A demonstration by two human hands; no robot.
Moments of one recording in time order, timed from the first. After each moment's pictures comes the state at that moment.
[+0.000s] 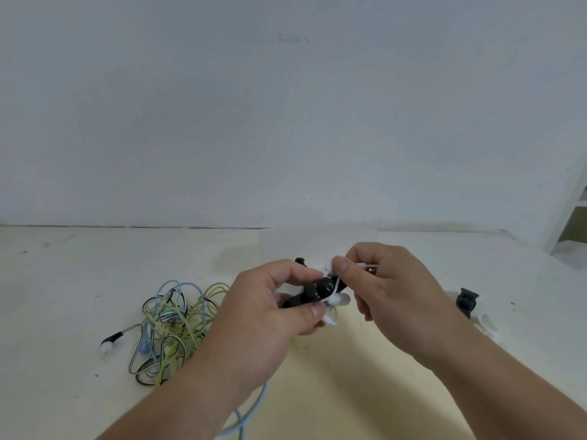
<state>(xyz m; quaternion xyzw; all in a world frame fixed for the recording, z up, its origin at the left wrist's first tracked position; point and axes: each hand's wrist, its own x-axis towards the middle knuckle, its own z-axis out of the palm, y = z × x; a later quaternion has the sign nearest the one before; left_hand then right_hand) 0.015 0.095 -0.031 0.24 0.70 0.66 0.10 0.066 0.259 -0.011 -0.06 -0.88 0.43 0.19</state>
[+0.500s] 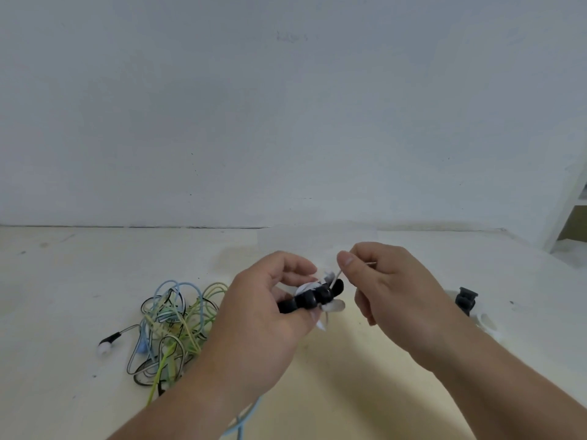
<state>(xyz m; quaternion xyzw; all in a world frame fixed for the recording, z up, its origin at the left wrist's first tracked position) 0.016 0.097 -0.032 0.27 0.74 0.62 0.02 0.067 0.259 -0.010 -0.08 -0.88 0.43 0.20</state>
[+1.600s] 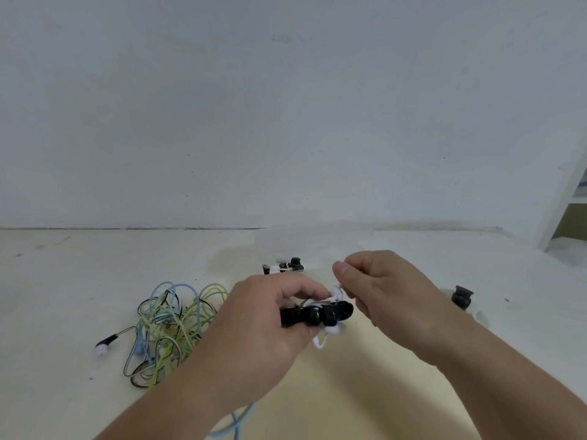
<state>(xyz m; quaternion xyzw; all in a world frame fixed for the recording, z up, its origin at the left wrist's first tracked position) 0.016 0.092 -0.030 0.35 0.80 0.48 0.02 0.068 0.265 -0.008 -0.08 -0.90 0.42 0.12</state>
